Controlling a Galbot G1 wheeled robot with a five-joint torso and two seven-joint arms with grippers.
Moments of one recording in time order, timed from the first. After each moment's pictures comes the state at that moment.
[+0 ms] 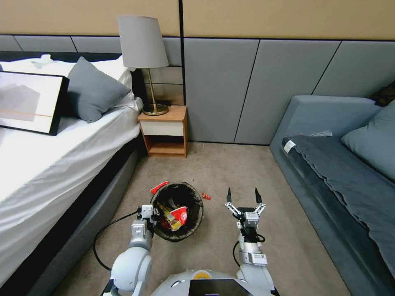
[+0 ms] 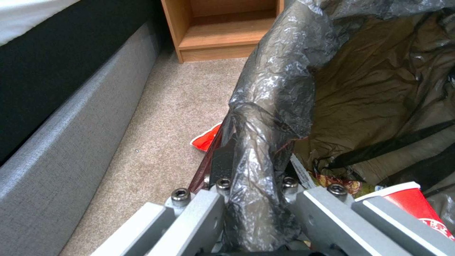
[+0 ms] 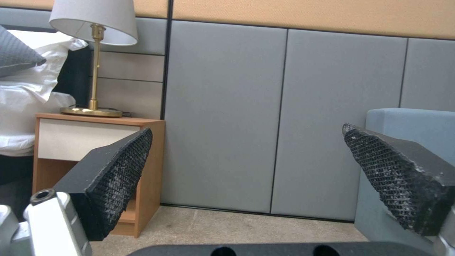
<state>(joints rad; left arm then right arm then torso) 1.65 -1.43 -0.43 -2.27 -0.05 0.50 -0.22 -1.71 1.58 0.34 2.06 -0.29 0.50 0.25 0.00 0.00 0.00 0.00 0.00</state>
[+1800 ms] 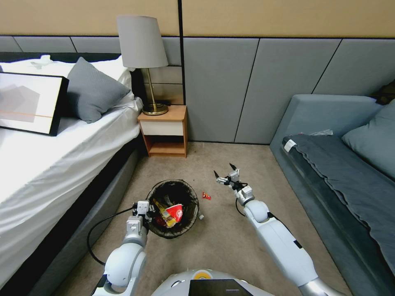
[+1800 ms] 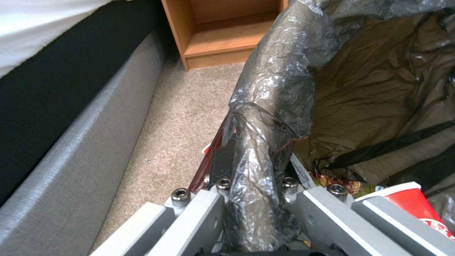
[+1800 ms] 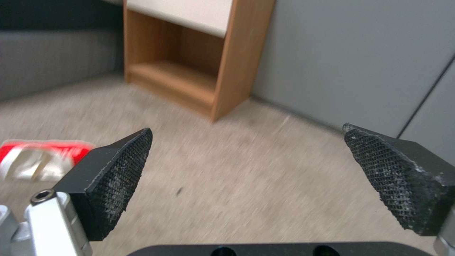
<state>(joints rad) 1.62 -1.36 -0.45 -2.25 -0.08 0.51 -0.23 -0.92 1.16 0.10 1.44 0.21 0.05 -0.11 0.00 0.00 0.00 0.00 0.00</state>
